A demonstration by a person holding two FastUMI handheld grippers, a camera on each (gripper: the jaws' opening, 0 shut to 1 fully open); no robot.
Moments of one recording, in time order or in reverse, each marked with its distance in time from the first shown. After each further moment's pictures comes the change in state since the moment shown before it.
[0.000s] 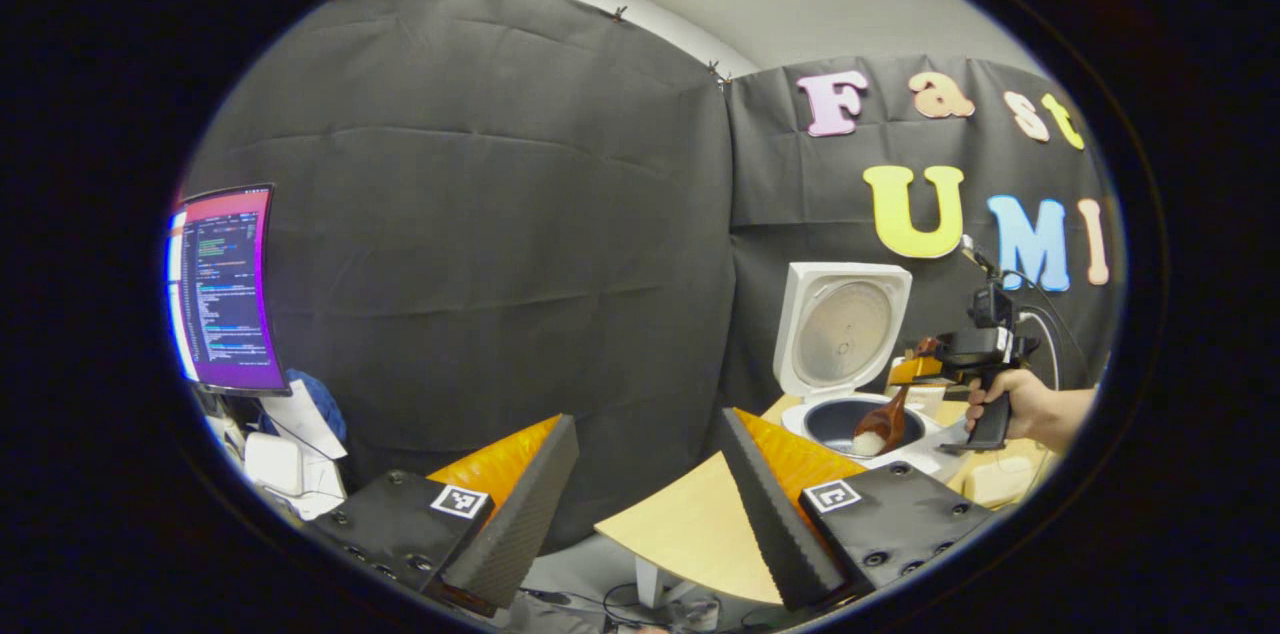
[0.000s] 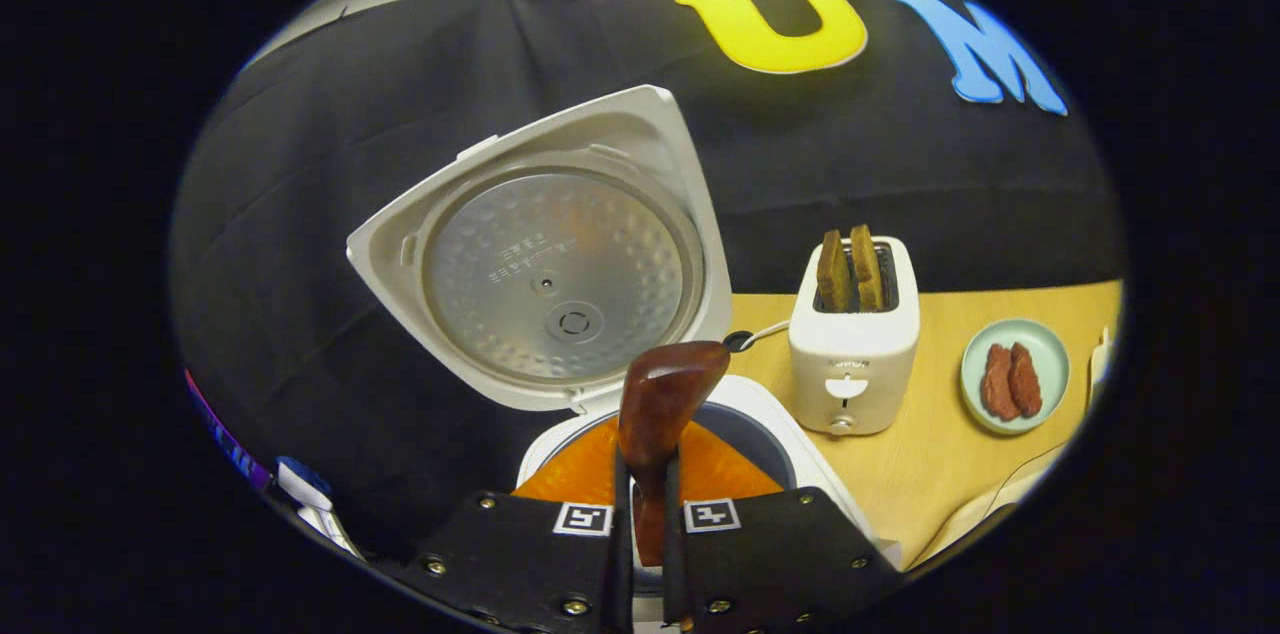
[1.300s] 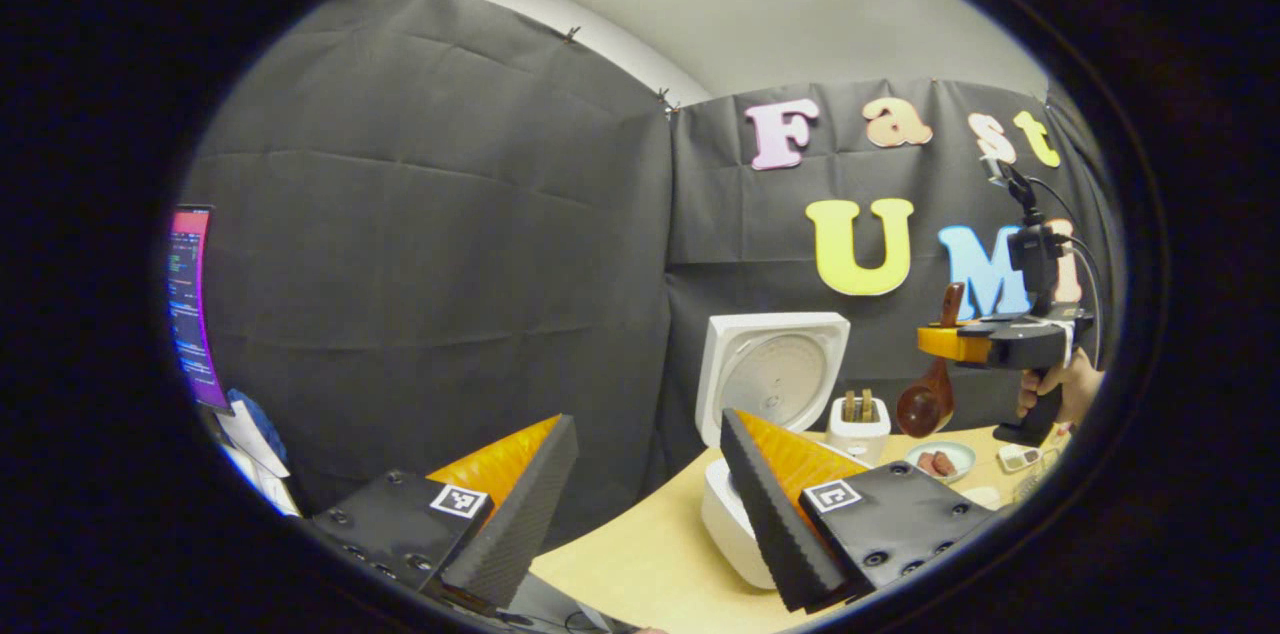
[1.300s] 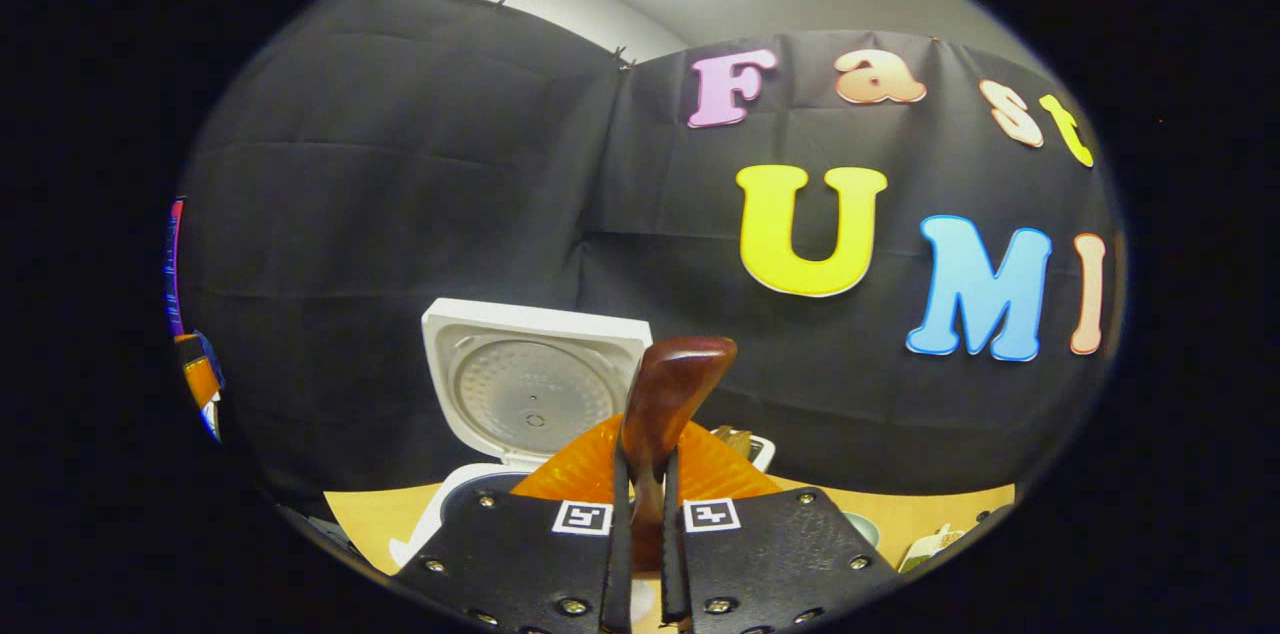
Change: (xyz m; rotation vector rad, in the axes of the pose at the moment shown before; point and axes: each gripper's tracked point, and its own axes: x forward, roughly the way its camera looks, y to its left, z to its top) left arm 0.038 -0.093 0.060 -0.008 -0.123 -0.179; right arm -0.162 -0.039 0.120 -0.383 -0.353 -0.156
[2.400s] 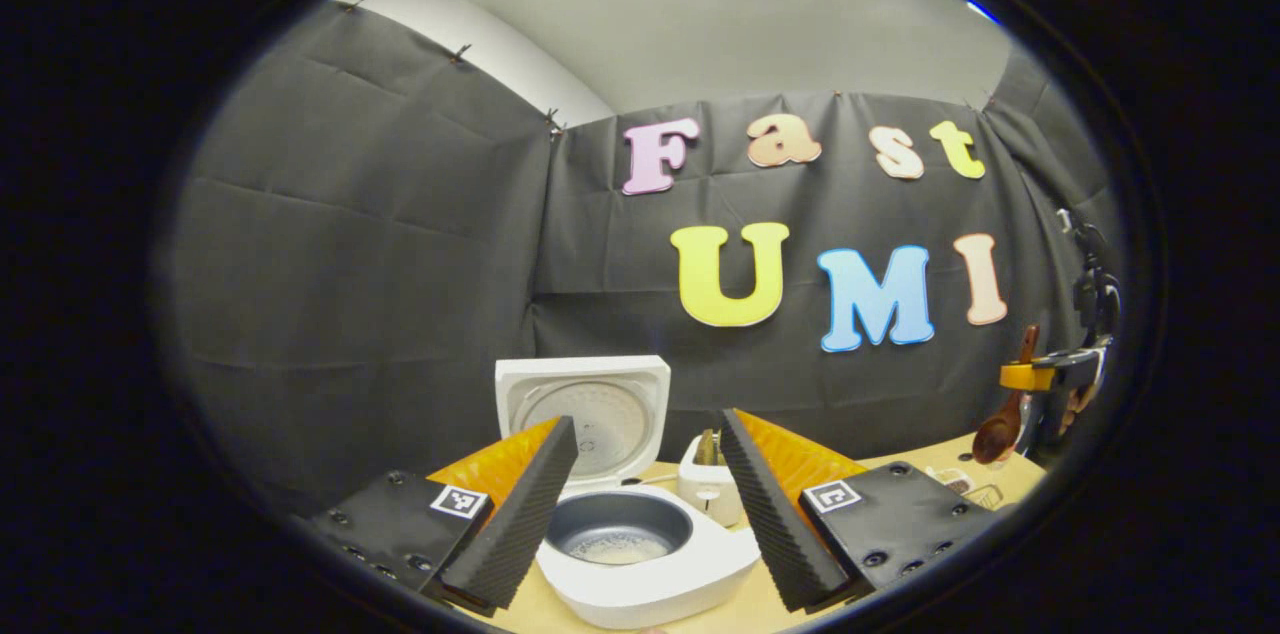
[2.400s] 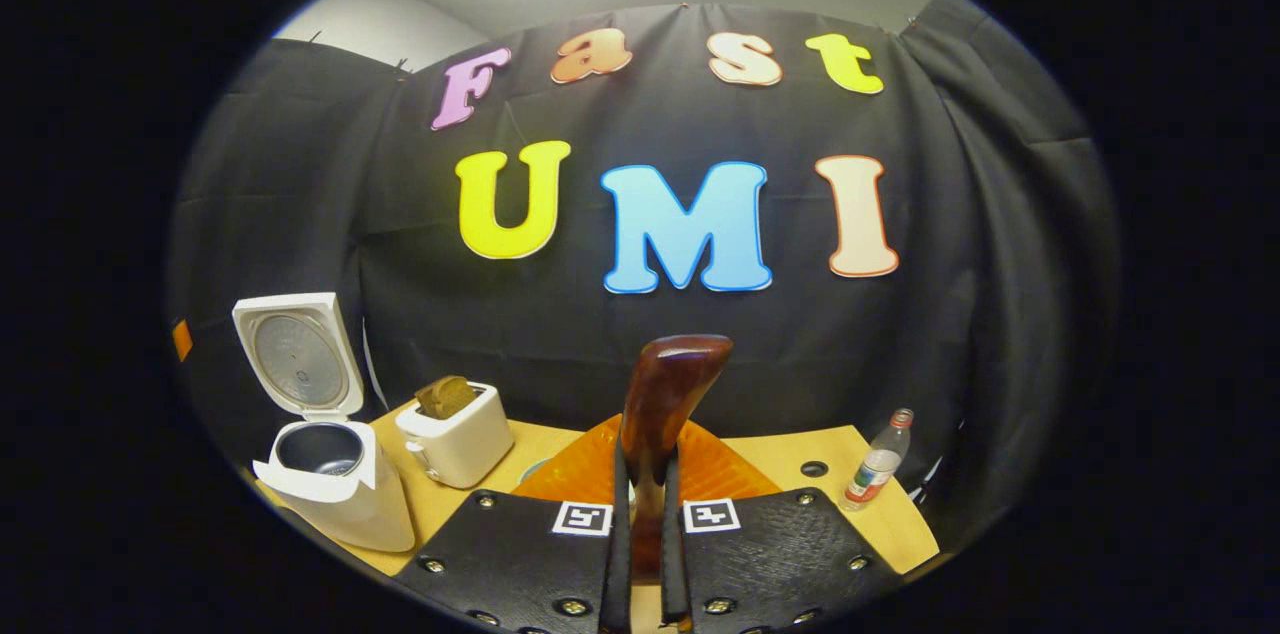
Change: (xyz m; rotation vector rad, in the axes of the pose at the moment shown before) left arm 0.012 -0.211 0.035 0.002 -0.060 -0.266; right arm -0.183 -0.308 -0.093 0.191 0.094 -0.496
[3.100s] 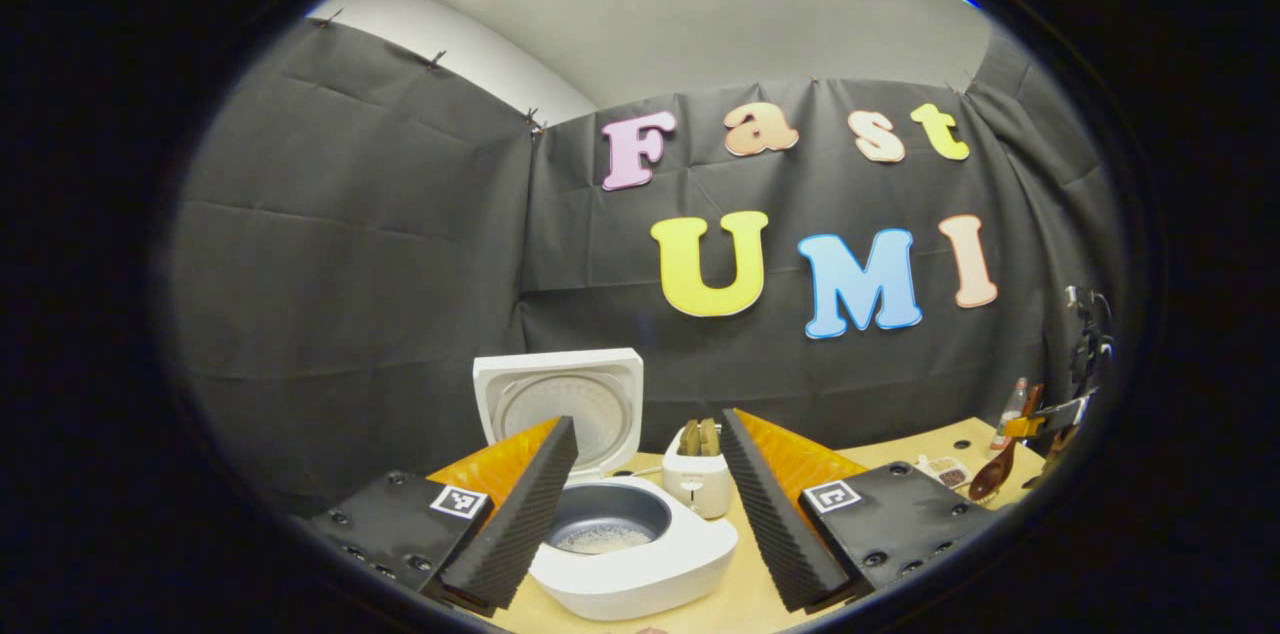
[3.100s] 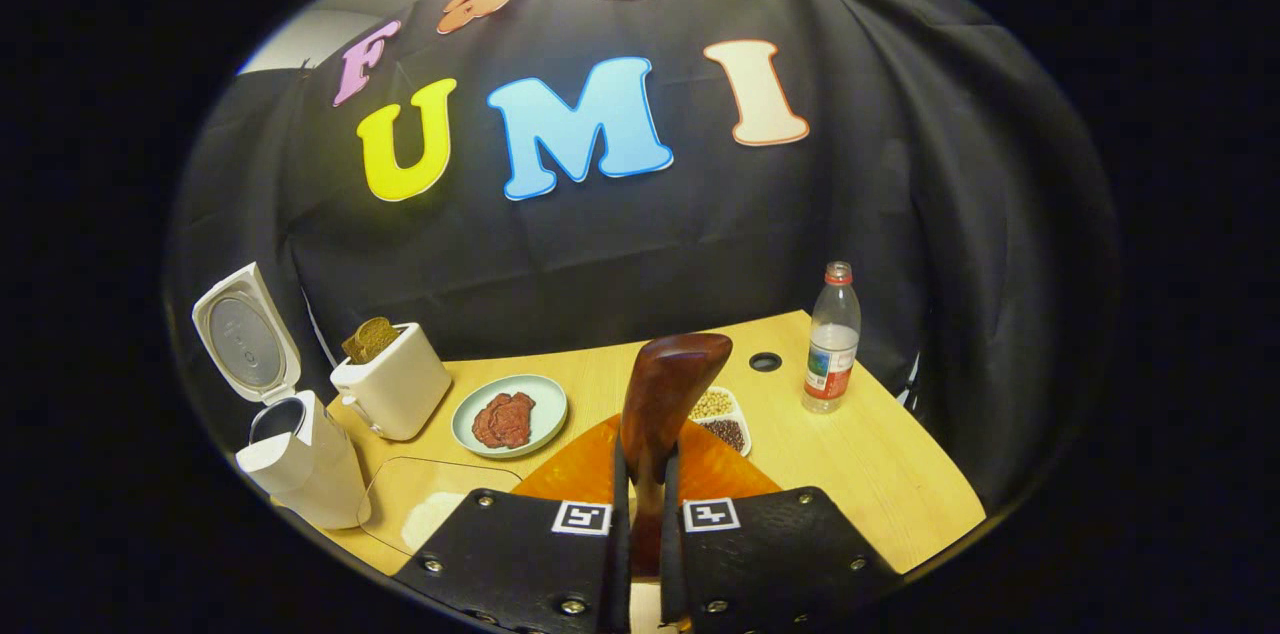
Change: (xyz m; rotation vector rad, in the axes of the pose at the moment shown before) left arm -0.014 -0.031 0.002 0.046 0.030 -0.002; right arm -0.004 -0.077 -0.123 0.200 0.229 -0.114
